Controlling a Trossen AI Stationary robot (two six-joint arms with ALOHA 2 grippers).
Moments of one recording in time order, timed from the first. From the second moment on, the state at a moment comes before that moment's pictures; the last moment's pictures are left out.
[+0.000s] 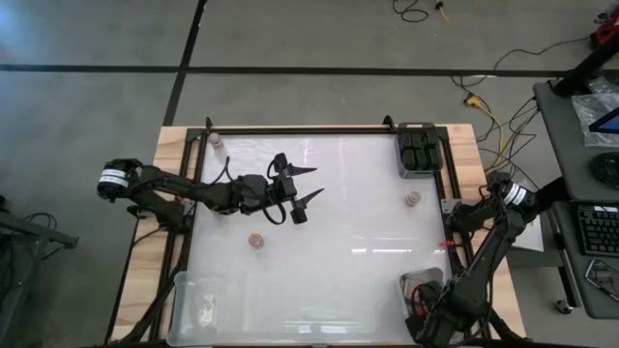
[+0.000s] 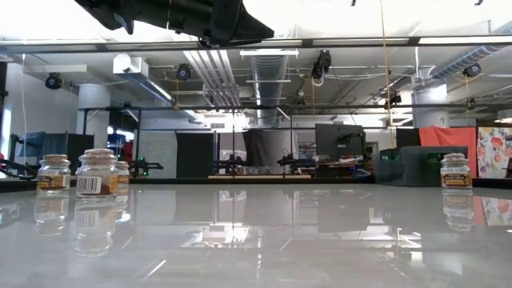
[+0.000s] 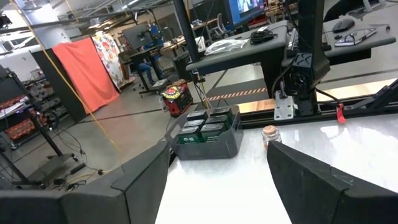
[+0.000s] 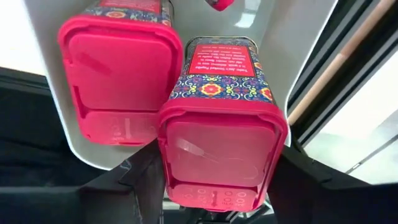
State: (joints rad) left arm -0.04 1.47 0.82 0.61 -0.43 0.30; right arm 0.98 1.71 1.30 -1.01 -0.39 2.25
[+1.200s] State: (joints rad) left arm -0.07 1.68 0.97 0.39 0.37 0.36; right arm 0.94 1.62 1.17 -1.14 -0.22 2.31
